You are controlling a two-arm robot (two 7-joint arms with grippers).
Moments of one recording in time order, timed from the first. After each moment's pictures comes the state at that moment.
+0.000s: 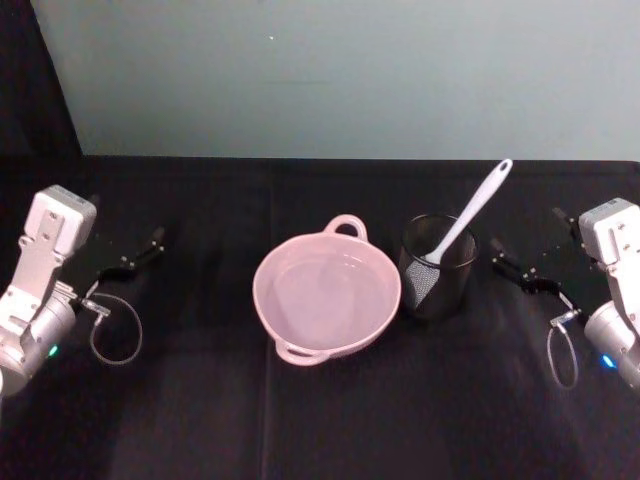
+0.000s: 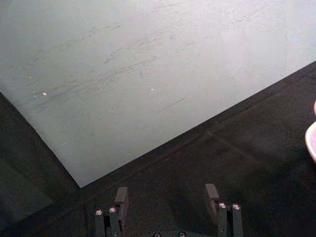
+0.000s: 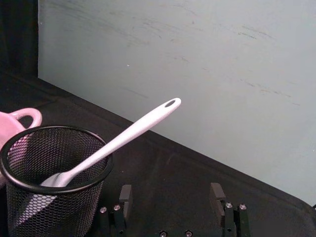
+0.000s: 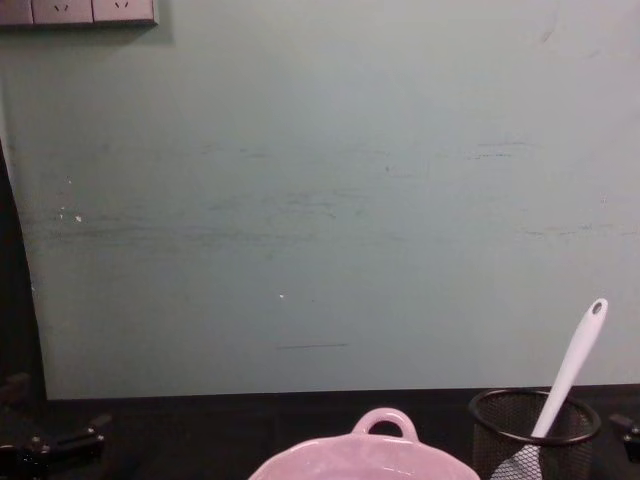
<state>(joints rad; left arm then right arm) -0.20 0.60 0.45 -1.41 -0.25 -0.12 0.03 0.20 0.60 -0.45 -1.41 0.25 -0.12 -0.03</state>
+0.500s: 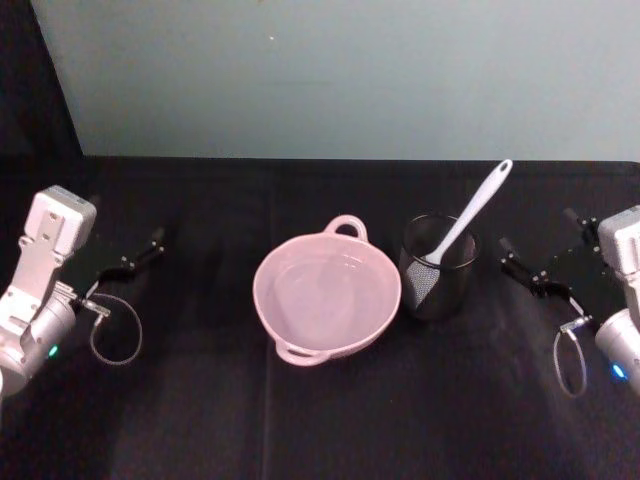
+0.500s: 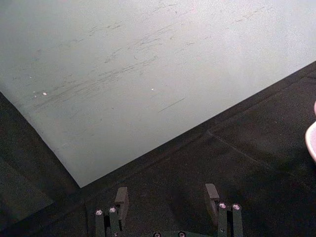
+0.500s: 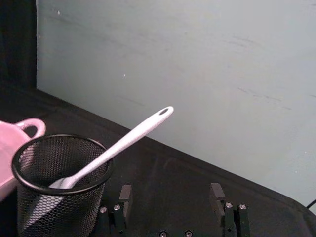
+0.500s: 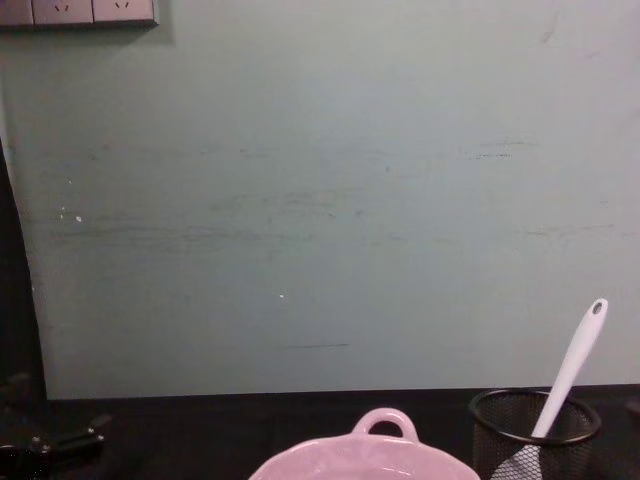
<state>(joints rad) -0.20 0.60 0.45 -1.41 -0.25 -0.12 0.03 0.13 0.61 -0.40 -1.48 0.26 -0.14 -0.05</state>
